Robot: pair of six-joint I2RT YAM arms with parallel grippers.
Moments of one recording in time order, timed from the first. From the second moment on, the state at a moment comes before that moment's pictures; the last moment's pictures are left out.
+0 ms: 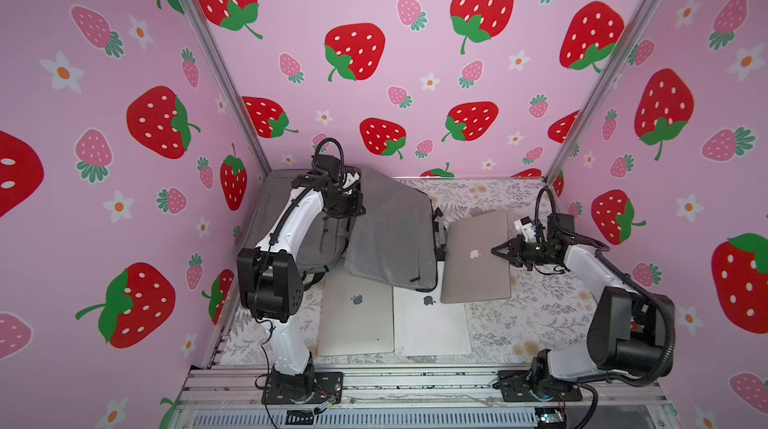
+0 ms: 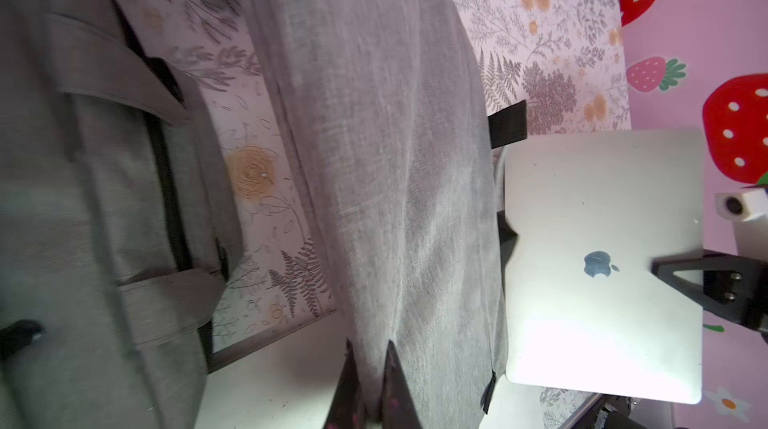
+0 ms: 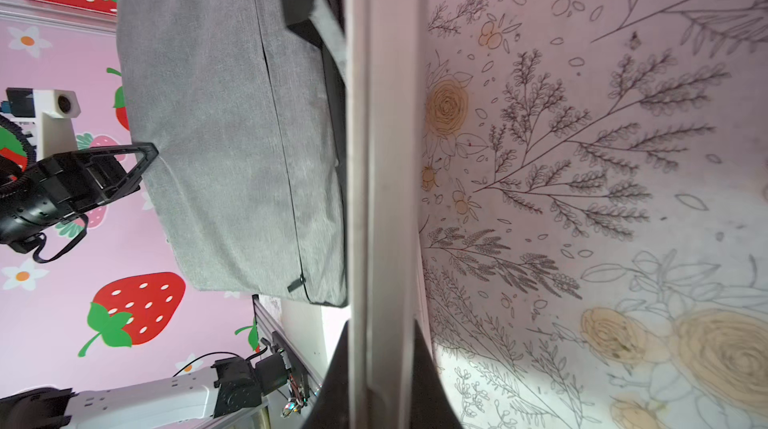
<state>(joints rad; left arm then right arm) -0.12 1.86 1.78 -0.97 0.45 -0.11 -0.07 1.46 0.93 -0.61 -0.86 0.27</state>
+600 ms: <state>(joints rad) 0.11 1.97 2.10 -1.29 0.31 0.05 -0.07 1.46 0.93 -0.62 -0.87 0.25</state>
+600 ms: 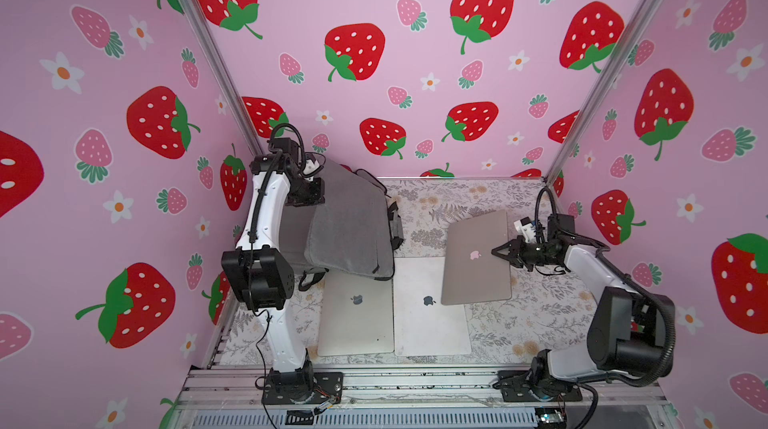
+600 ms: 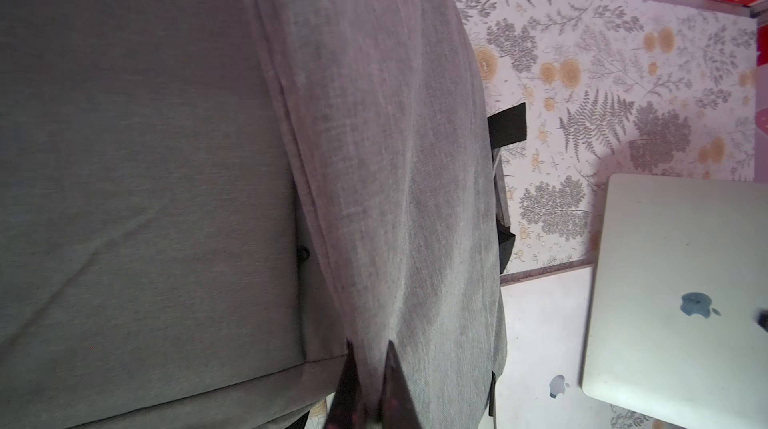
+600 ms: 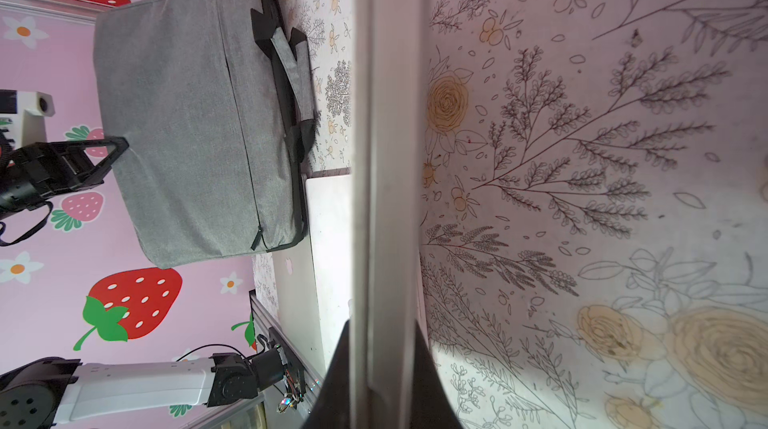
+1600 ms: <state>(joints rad) 0.32 2.22 2.33 -1.26 -0.01 0.12 -0.05 1.50 0.93 -0.59 -0.89 0.26</state>
